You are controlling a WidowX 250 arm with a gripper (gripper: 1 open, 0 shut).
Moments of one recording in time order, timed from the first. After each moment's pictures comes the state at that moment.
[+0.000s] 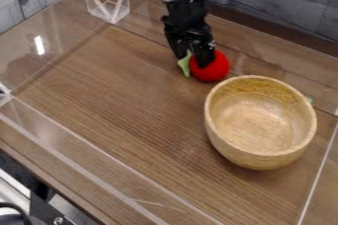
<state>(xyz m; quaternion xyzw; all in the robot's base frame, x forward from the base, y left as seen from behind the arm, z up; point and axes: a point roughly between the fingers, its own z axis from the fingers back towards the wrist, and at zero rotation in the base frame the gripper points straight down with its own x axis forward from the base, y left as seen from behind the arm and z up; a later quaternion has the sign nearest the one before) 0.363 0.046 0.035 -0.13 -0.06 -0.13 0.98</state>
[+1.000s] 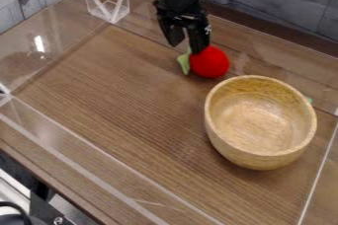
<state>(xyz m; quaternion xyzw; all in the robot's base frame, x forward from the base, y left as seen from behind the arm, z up) 0.361 0.052 0.059 -0.11 -0.08 -0.11 0.98</state>
